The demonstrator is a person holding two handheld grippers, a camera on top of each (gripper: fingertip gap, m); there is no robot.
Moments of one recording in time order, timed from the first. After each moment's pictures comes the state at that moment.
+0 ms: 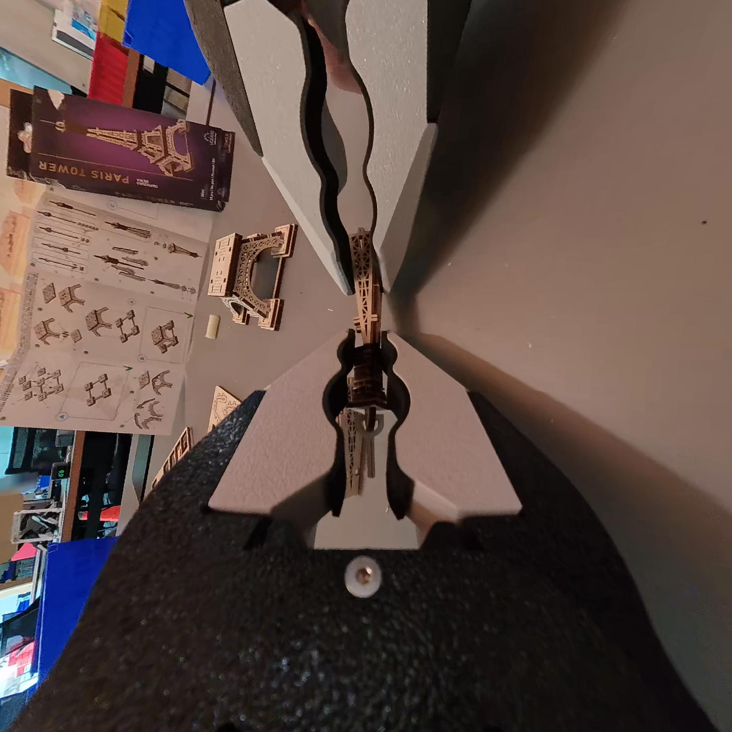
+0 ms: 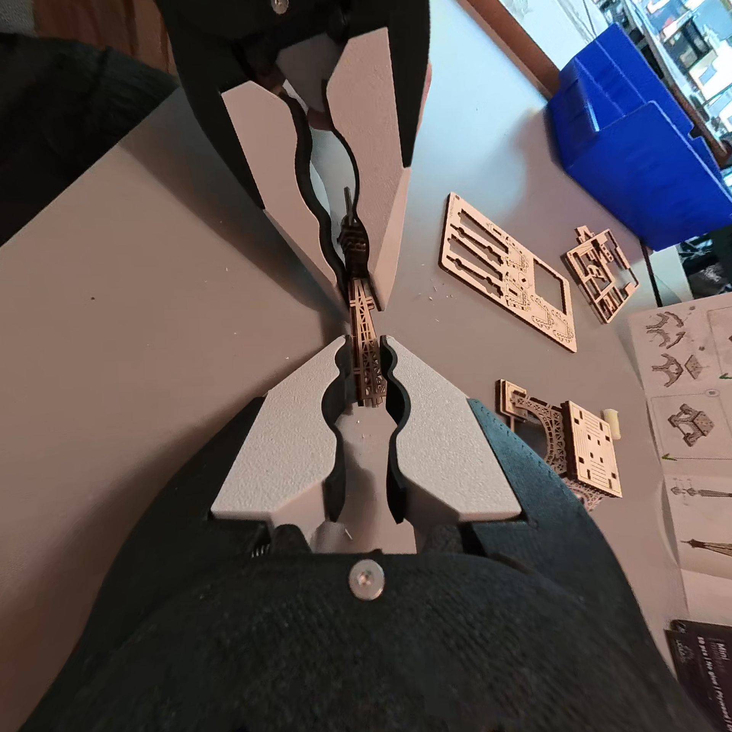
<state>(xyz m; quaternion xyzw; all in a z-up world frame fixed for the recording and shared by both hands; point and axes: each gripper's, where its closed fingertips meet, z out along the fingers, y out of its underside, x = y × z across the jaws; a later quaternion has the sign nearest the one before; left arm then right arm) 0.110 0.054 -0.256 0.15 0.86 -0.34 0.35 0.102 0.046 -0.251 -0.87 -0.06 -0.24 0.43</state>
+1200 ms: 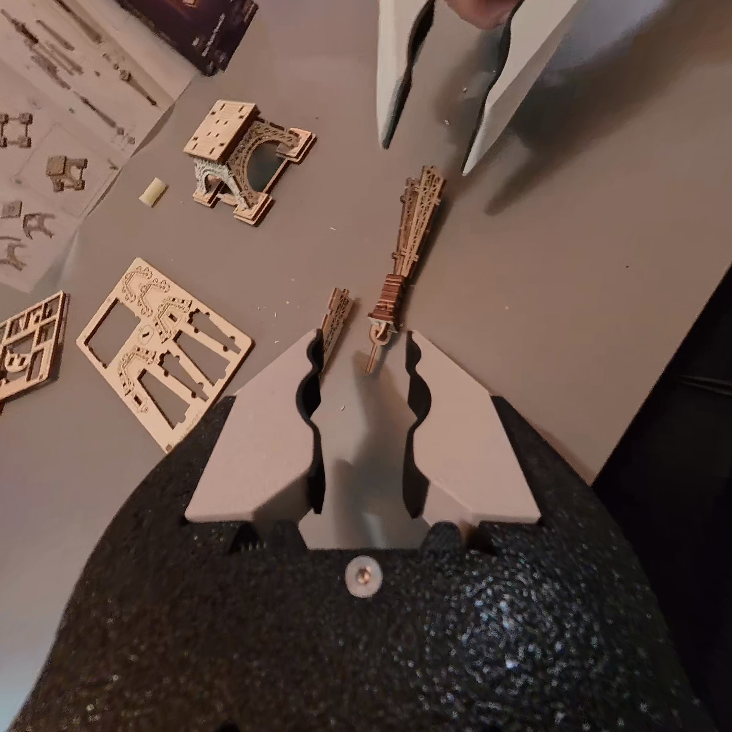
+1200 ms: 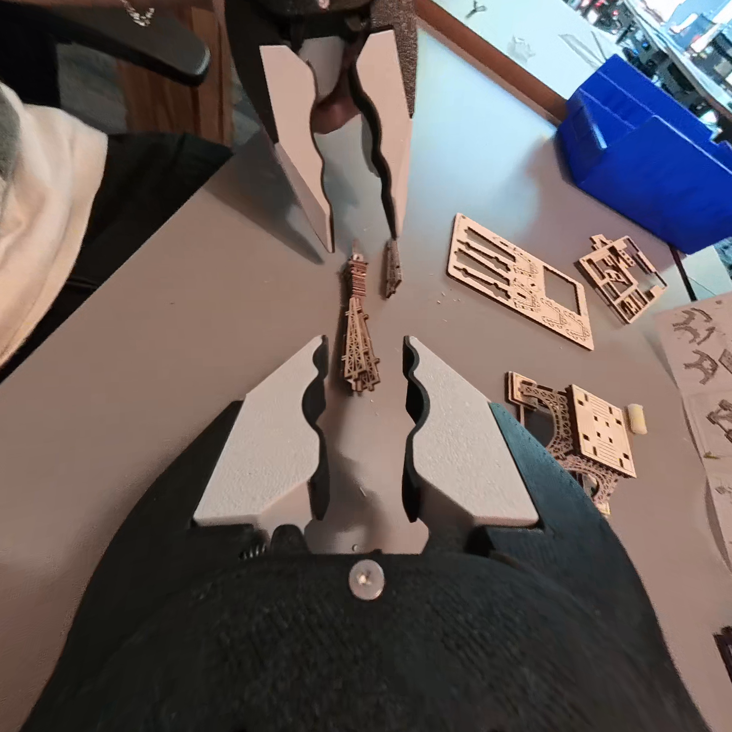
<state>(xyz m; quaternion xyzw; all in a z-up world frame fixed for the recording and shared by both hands) 0.100 0.102 -0.251 -0.05 0.90 -0.39 0.20 0.085 0.027 -0.230 -0.86 -0.05 -0.18 0.48</state>
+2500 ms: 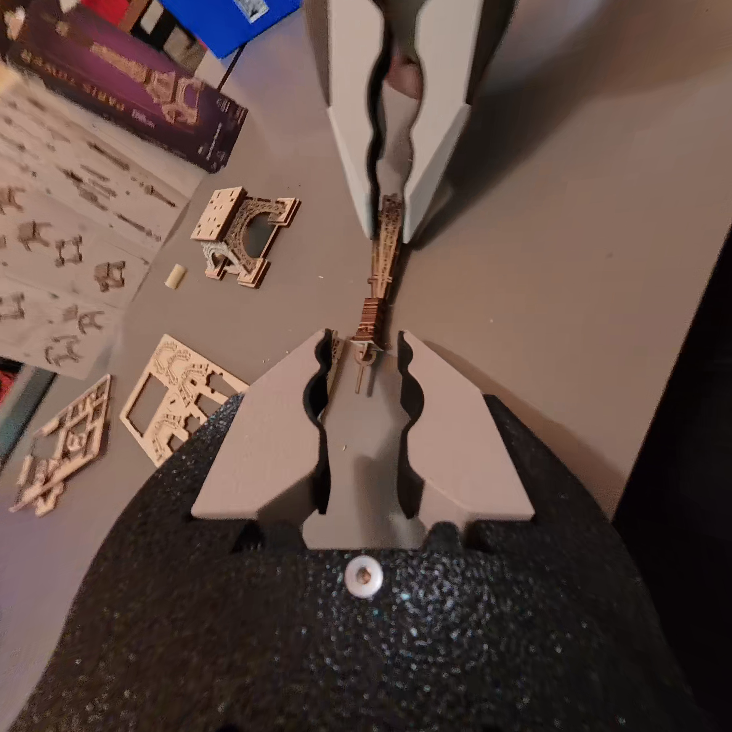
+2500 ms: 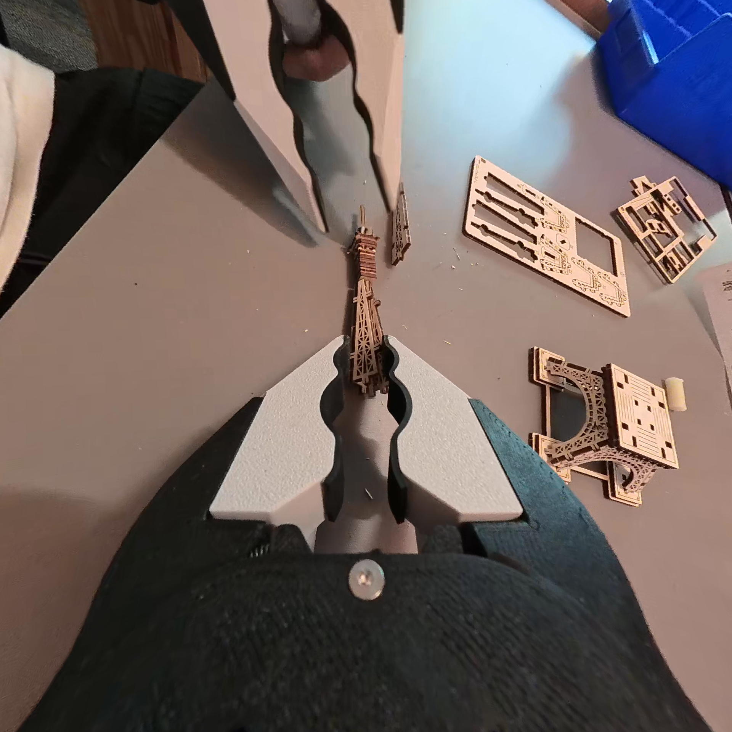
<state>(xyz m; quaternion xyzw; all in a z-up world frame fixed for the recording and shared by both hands) 0.094 0.084 -0.247 0.05 0.87 -0.42 0.26 0.093 0.030 -0.256 -0.89 -0.03 -0.17 0.43</state>
